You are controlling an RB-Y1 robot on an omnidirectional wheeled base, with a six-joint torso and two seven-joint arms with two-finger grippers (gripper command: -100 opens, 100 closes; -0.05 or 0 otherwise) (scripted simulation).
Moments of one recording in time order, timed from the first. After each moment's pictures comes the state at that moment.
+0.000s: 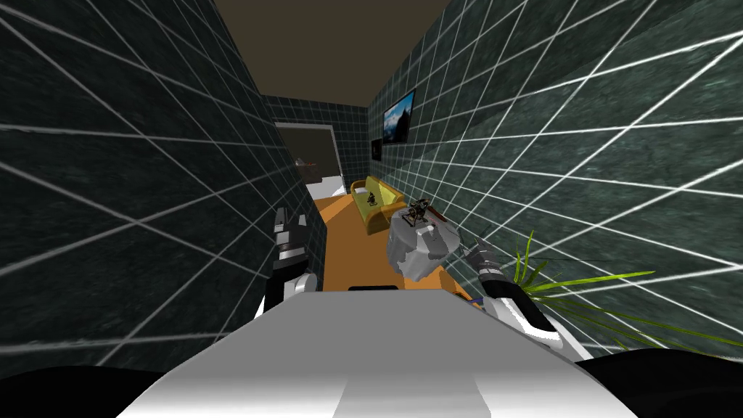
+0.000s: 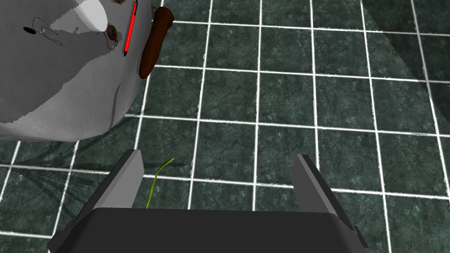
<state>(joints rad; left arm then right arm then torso) 0.51 -0.03 0.04 -2.25 0.12 -0.45 -0.07 0.61 -0.38 -0.36 -1.84 -0.29 -0.10 -0.27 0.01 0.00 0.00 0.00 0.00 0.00</state>
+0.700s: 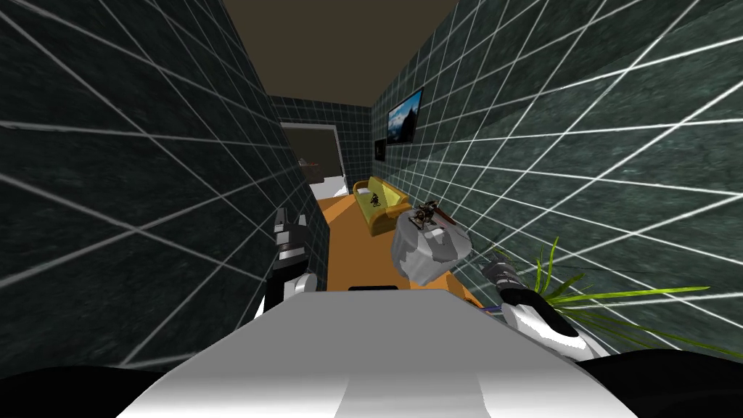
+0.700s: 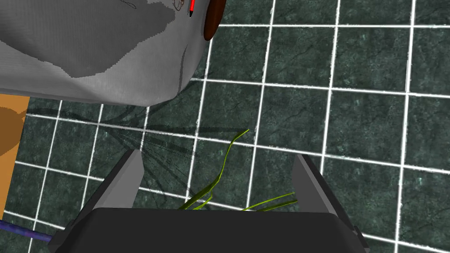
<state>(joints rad) 0.51 -0.03 0.04 -2.25 0.12 -0.45 -0.07 0.58 -0.47 -0.43 -1.63 -0.36 0.03 -0.38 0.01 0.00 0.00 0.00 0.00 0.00</state>
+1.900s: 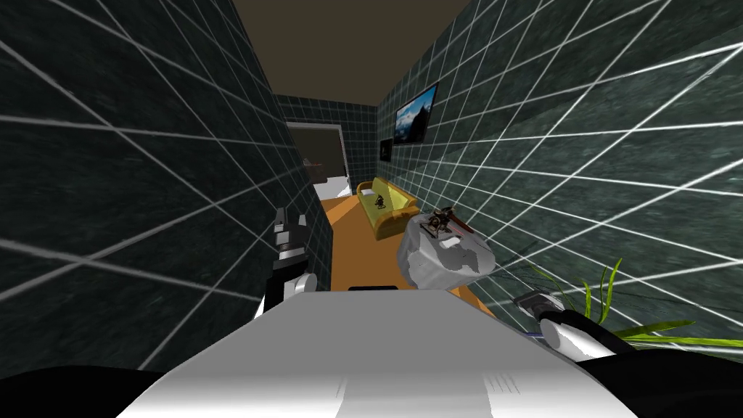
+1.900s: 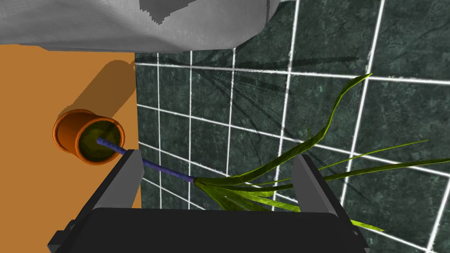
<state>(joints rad) 0.51 -0.03 0.04 -2.25 0.12 -0.45 -0.07 0.59 -0.57 -0.54 -1.39 -0.50 0.32 -0.56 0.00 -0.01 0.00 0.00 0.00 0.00</state>
